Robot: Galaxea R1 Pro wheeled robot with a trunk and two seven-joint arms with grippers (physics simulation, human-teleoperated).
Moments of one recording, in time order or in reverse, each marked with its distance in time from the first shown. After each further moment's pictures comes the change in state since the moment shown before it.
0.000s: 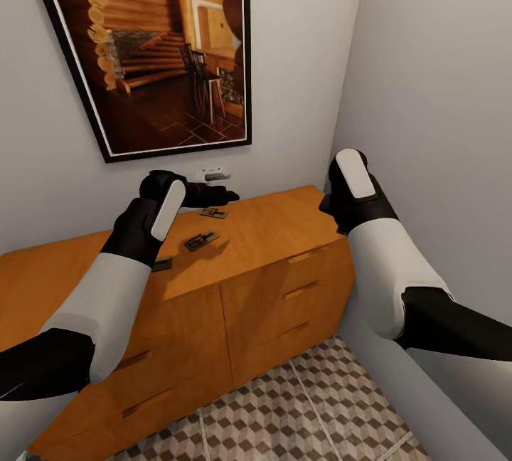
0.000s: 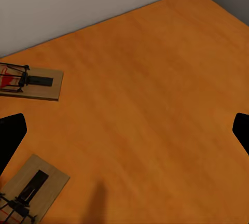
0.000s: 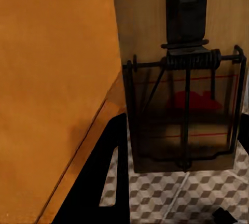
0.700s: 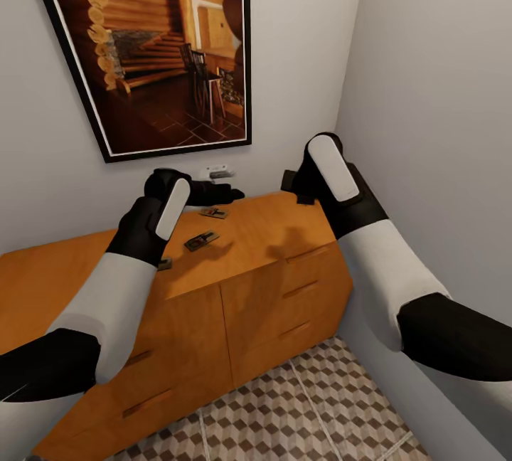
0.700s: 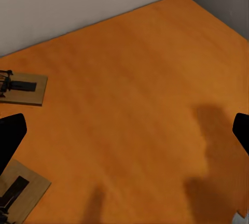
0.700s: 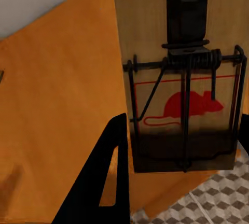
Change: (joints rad) left arm -0.001 -0.031 0.010 -0.012 -0.002 0.004 0.006; right arm 0.015 0.001 0.375 -0.212 -0.154 0.095 0.275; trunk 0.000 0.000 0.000
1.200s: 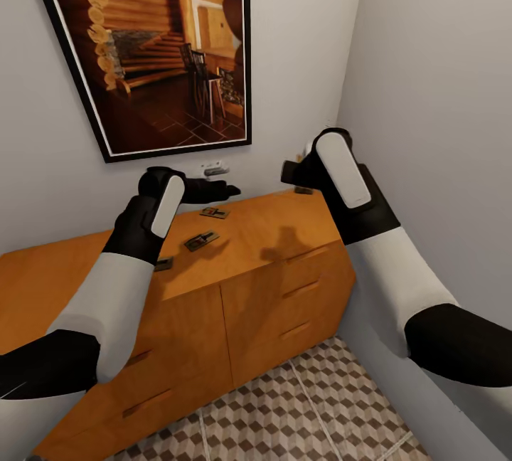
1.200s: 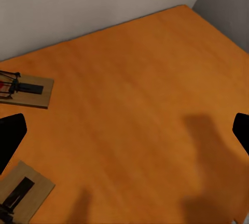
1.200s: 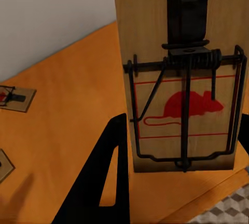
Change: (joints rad) left arm 0.000 -0.002 0.054 -0.009 -0.002 0.004 0.004; right arm 0.035 -0.037 0.046 -0.158 -0.011 0.002 0.051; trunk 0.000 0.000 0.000
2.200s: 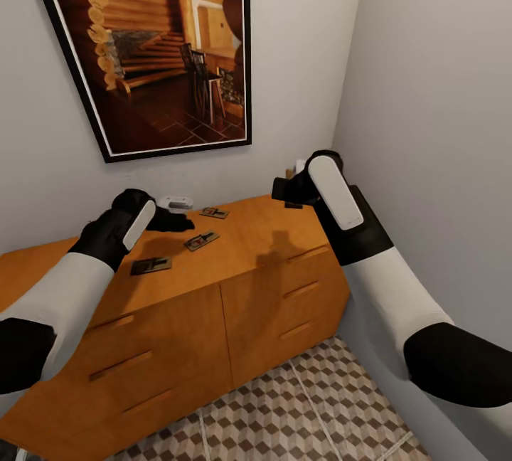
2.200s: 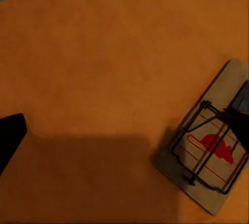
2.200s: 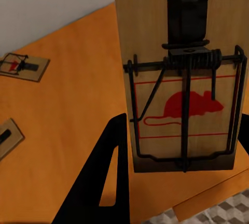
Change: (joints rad) left arm -0.015 0.248 -0.198 0.248 -0.002 0.006 -0.003; right arm 0.092 0.004 0.042 -0.054 0.000 0.000 0.061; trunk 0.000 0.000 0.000
